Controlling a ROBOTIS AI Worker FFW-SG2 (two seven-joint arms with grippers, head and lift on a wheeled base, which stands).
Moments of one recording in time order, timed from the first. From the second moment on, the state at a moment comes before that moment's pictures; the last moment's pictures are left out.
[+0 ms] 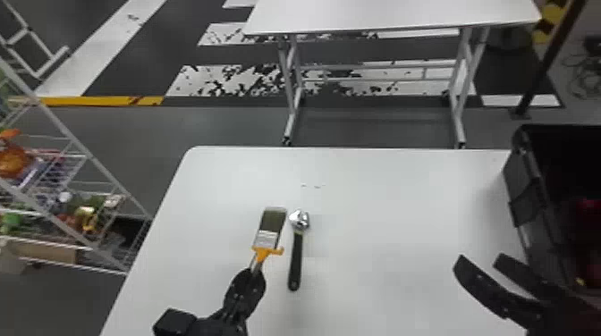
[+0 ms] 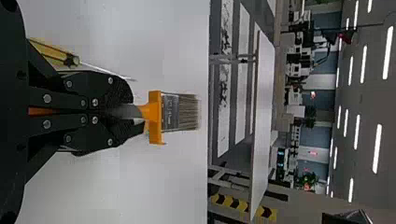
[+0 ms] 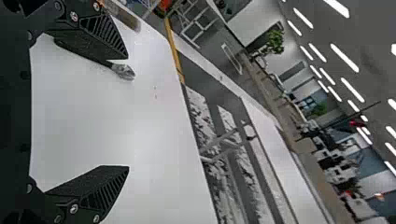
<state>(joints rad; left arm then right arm) 0.85 0.04 0.07 -1.97 0.05 -0.05 -0.20 0.69 -0.05 -0.18 -2.24 -0.48 0.65 0.53</state>
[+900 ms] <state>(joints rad) 0.79 0.21 -0.32 -1.99 -0.12 -0.01 -0.01 0.51 0.00 -0.07 -2.13 -0.51 0.99 0.55</state>
